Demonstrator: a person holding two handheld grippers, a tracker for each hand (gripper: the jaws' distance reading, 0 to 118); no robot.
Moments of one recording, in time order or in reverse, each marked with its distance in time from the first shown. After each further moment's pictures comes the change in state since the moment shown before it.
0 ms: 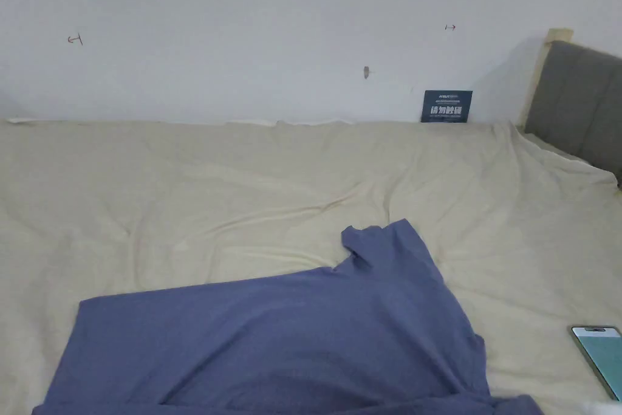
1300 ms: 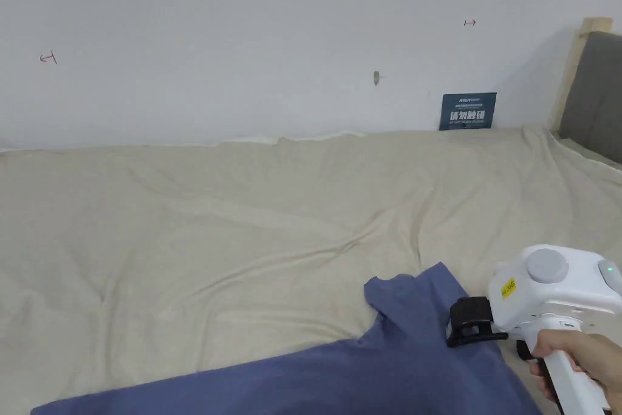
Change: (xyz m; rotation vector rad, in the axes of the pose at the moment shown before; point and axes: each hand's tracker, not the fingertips) left arm 0.052 0.162 -0.074 0.084 -0.053 -0.104; right arm -0.003 0.281 -0.260 -0.331 -0.035 -0.106
